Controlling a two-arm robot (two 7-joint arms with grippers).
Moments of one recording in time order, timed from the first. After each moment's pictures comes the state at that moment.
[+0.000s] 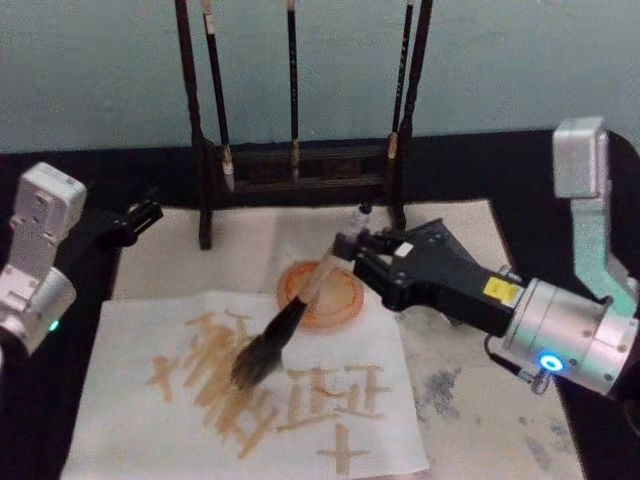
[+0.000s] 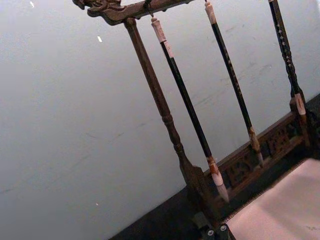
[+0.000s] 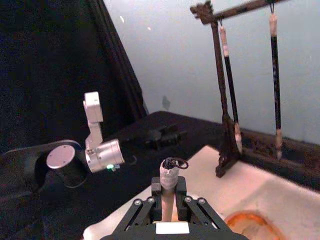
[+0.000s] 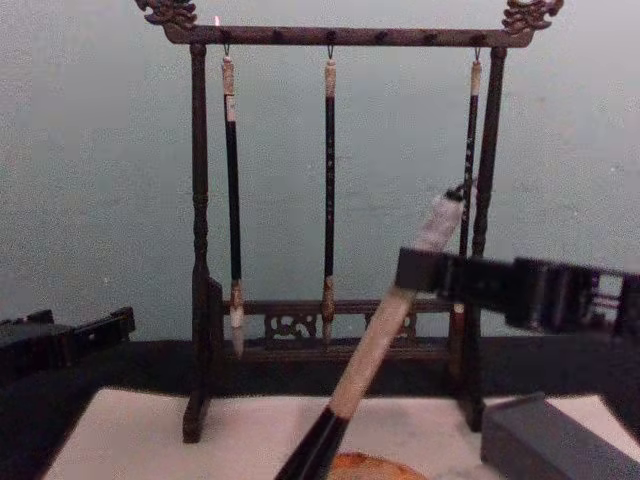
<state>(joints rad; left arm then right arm) -0.20 0.60 0.45 -1.41 -0.25 -0.12 0.03 0.06 0.66 -0.46 -1.93 0.85 0.21 0.36</state>
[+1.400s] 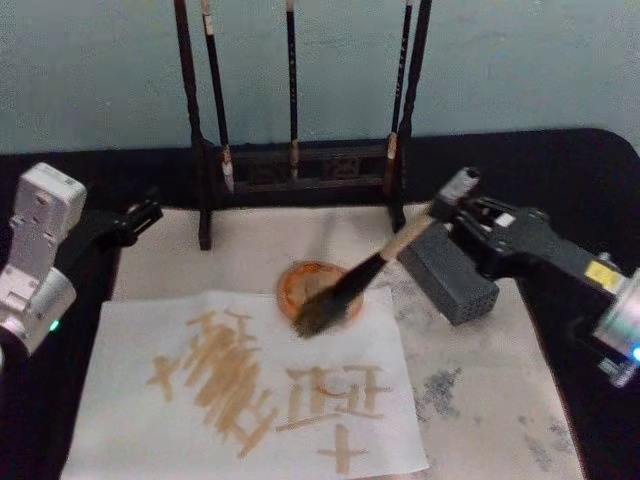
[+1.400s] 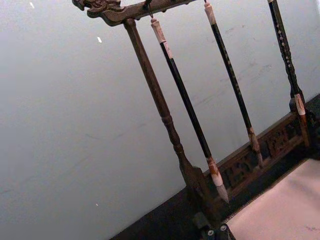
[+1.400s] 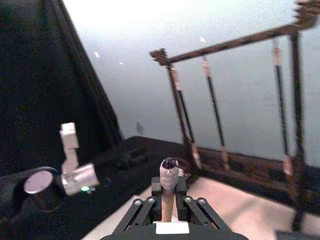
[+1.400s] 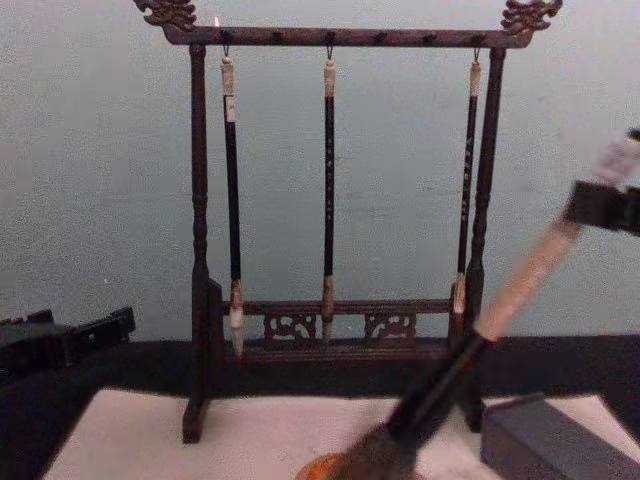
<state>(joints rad) -0.20 0.60 0.45 -1.41 -0.25 -0.12 0.03 -0.10 0.76 -0.29 -1.98 0.96 0.09 0.35</state>
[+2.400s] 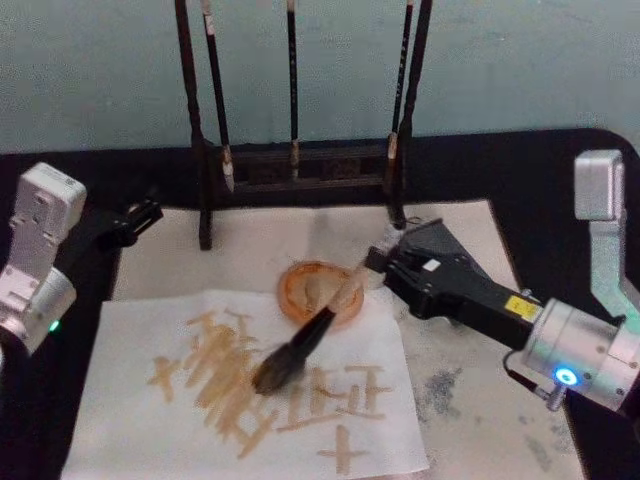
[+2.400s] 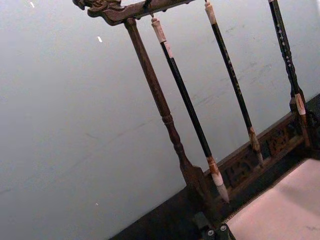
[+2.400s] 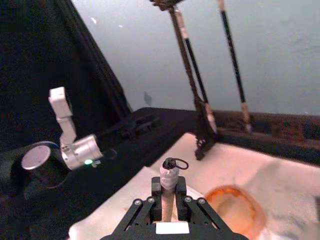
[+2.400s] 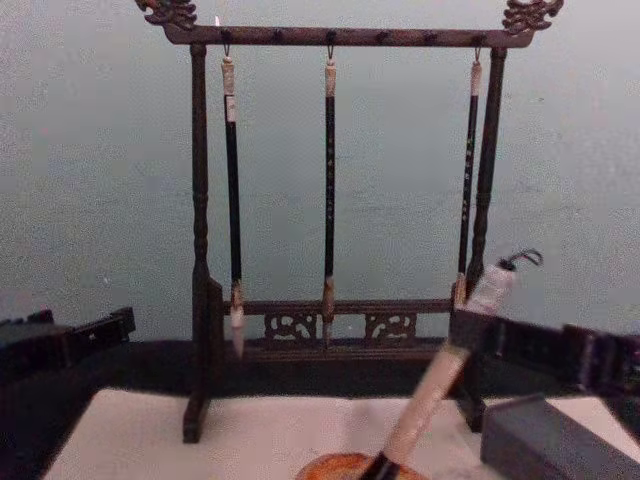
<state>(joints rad) -0.20 0.60 0.45 -1.41 -0.25 -0.12 0.03 0.02 0.66 -0.45 -1.84 0.92 0.17 0.36</state>
